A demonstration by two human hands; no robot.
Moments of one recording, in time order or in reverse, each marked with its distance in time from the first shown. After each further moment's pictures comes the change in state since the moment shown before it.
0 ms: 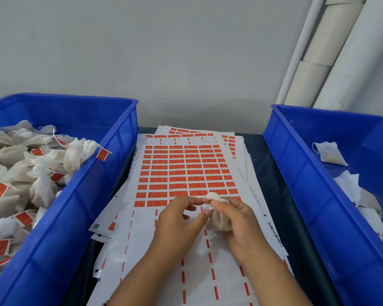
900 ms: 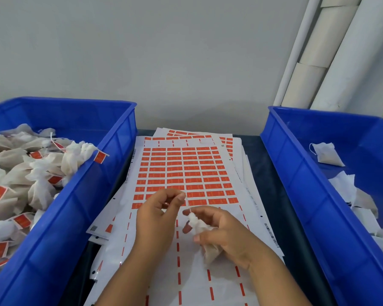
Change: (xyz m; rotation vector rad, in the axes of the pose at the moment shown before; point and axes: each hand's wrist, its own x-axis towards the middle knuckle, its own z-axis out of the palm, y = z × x) left_hand 0.002 0.012 -0.020 -0.072 0.262 -0.027; right_hand -0.008 -0.009 -0.001 -0.438 -0.465 0.066
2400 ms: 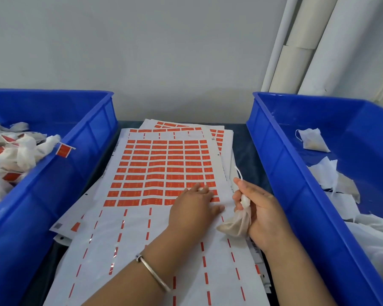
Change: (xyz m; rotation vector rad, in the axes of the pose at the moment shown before) left_hand 0.012 -0.009 0.112 0.926 -0.583 0.310; right_hand -0.029 0.008 -0.075 0.626 0.532 -0.027
